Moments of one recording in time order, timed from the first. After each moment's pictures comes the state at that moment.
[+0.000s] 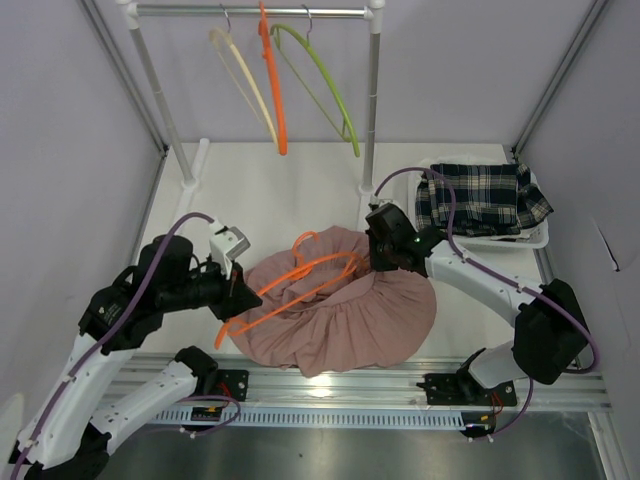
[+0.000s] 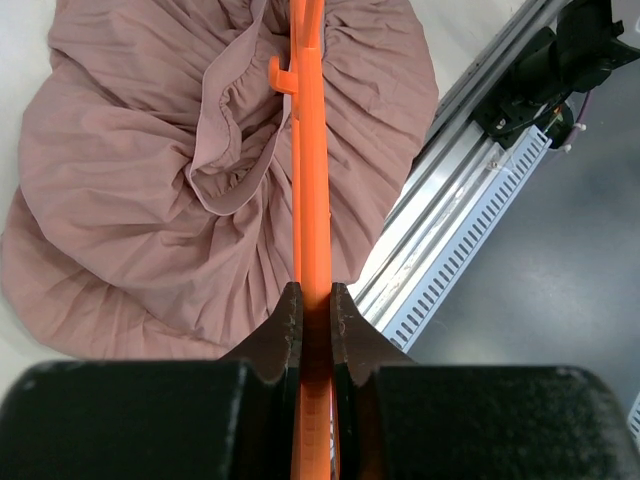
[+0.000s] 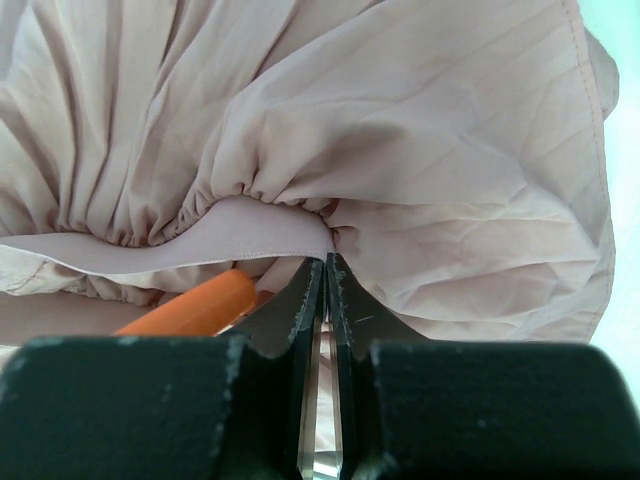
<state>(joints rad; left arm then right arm) -0.58 0.69 1.12 -1.07 0.41 -0.10 0.71 1.45 1.07 -0.57 0.17 0.49</state>
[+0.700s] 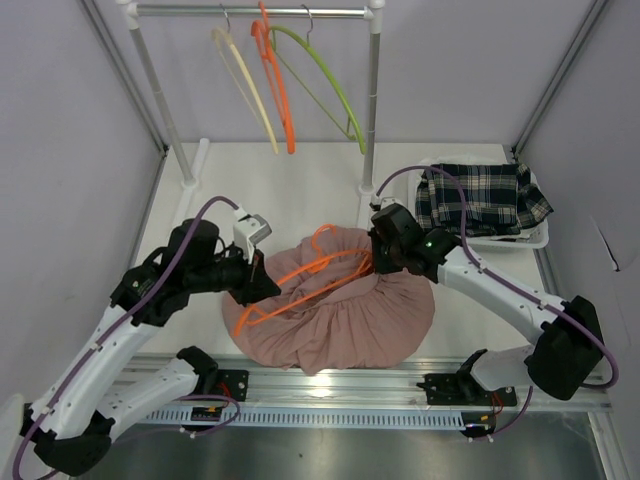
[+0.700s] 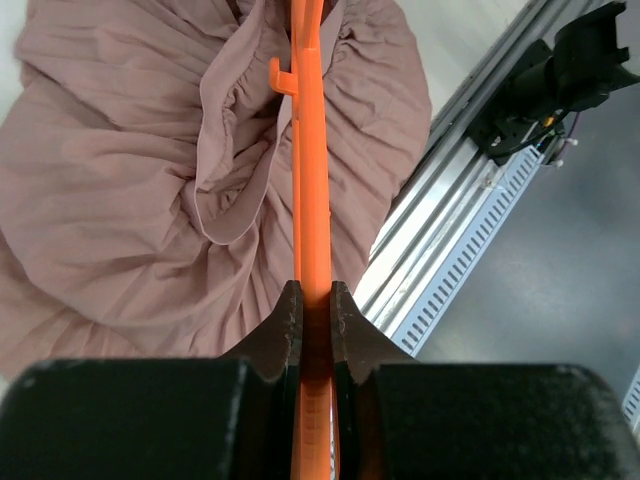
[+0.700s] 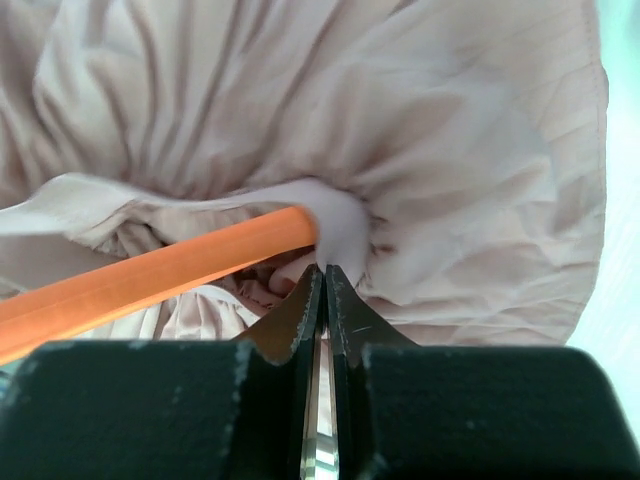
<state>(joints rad) -0.59 0.81 1.08 -0.94 0.44 -0.14 0.74 1.36 1.08 -0.63 0.15 0.45</state>
